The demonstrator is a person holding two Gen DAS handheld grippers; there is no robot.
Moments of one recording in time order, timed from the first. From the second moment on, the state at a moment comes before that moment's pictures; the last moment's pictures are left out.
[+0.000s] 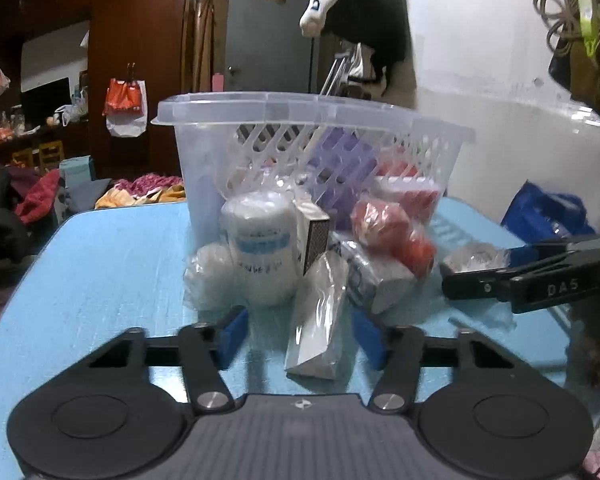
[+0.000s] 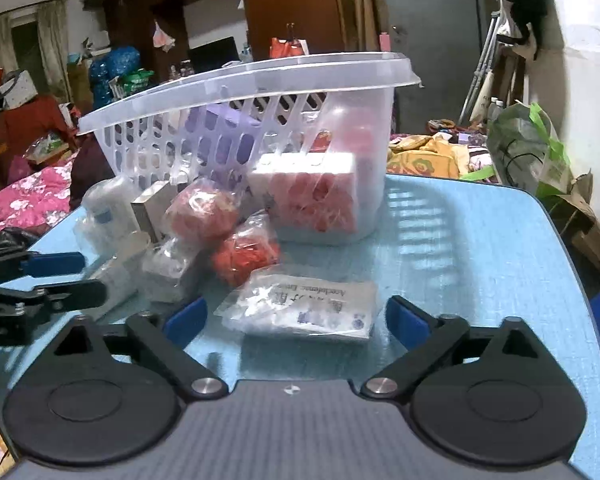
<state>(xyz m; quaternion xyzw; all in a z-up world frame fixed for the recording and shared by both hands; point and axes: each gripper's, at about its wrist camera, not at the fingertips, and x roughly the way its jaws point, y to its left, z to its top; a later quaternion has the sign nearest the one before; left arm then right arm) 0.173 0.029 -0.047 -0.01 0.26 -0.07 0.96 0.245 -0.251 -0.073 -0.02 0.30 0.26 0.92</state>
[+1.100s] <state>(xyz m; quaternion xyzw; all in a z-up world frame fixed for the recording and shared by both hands) 0.128 0.026 -0.047 0.01 0.15 -0.17 0.97 0.201 -0.270 -0.059 0.01 0.13 0.30 0.95</state>
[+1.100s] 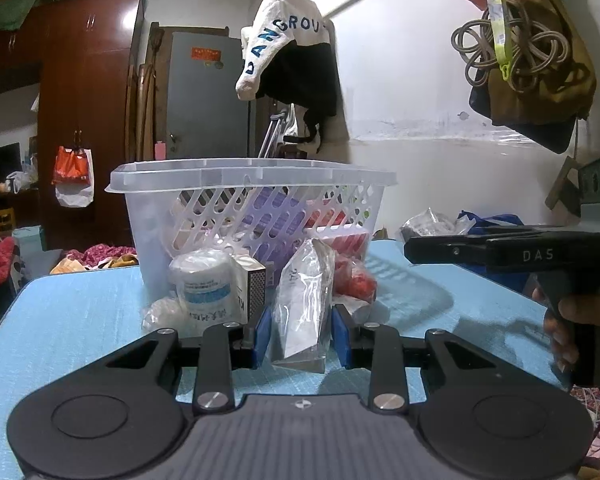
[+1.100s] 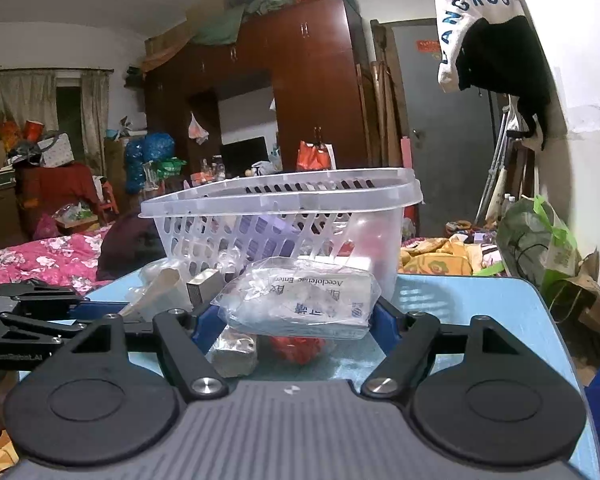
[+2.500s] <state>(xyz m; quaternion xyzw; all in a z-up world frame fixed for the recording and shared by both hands) 0.249 0.035 0.059 -0.04 0.15 -0.08 0.98 0.273 -0.219 0.037 -0.05 0.06 0.26 0.96</state>
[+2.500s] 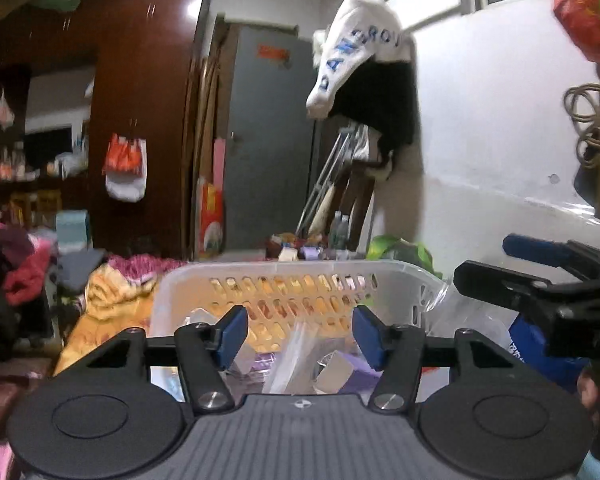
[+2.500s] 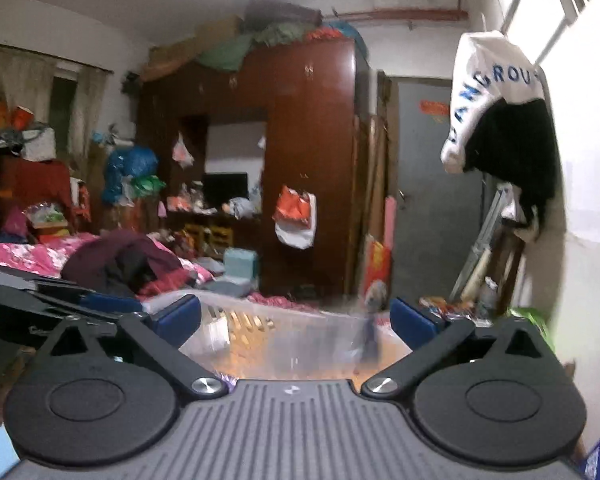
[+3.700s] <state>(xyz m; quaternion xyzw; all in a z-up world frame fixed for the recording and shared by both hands) 0.193 0.091 -0.044 -0.14 0.24 -0.13 0.95 0.231 -0.265 -0.066 -0.03 0.22 0.31 0.92</state>
